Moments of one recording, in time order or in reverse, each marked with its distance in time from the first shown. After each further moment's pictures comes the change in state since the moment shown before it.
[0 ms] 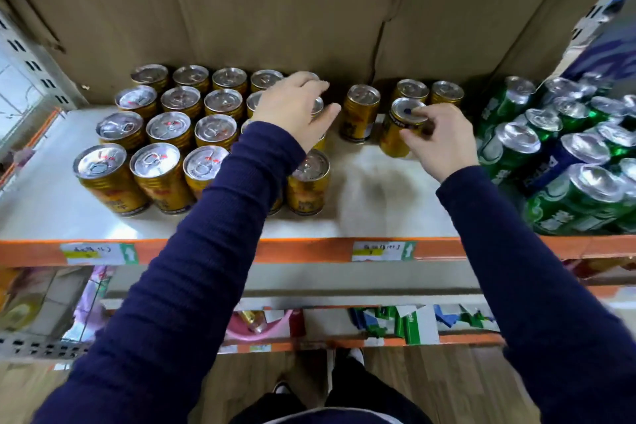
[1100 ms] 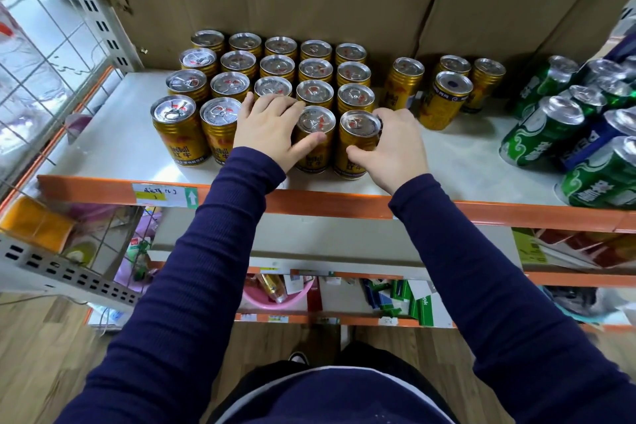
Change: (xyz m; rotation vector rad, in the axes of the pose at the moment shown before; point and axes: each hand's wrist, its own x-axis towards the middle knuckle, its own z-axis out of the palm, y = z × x) left_hand -0.109 -0.068 -0.005 0.258 -0.060 -0.125; right_hand -0.090 -0.108 0.057 -0.003 -0.139 -0.037
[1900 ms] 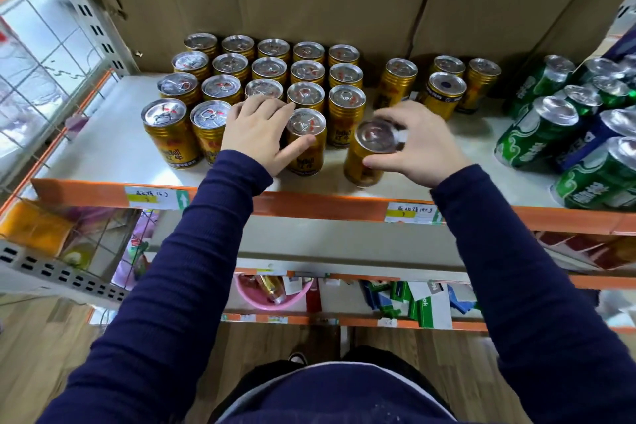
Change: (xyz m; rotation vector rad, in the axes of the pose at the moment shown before) left_hand 0.001 0.001 0.001 0.017 0.017 0.016; right_hand 0.007 0.025 -0.054 0.017 -0.204 -0.225
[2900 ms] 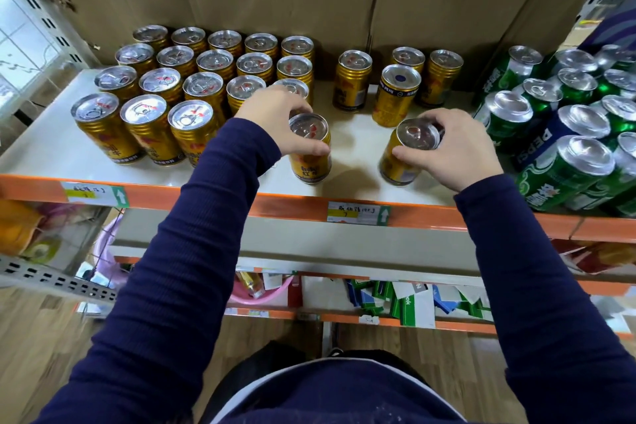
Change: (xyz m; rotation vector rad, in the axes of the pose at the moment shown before) left_hand 0.049 0.105 -0.023 -0.245 -0.267 -0.002; right_hand -0.024 0.121 -0.049 -0.051 0.107 0.197
